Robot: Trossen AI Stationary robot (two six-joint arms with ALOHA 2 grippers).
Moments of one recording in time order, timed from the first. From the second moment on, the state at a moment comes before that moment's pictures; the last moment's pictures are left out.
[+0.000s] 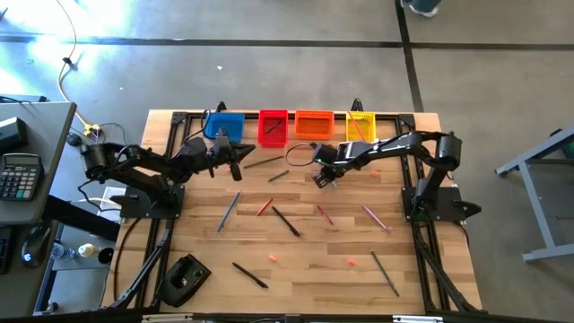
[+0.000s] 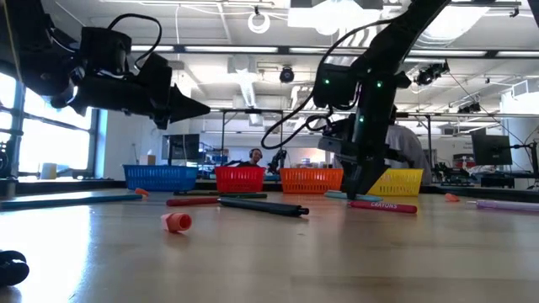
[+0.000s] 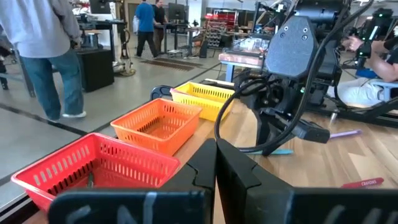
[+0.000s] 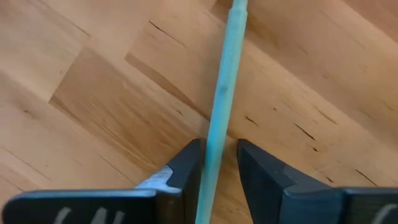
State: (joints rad) left arm 0.62 1.37 0.17 1.16 0.14 -0.05; right arm -0.29 1.78 0.97 -0.50 0.11 0.63
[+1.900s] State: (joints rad) left arm 0.62 1.37 0.17 1.16 0.14 -0.07; right arm -0.69 2.01 1.38 -0.33 0.02 -0.17
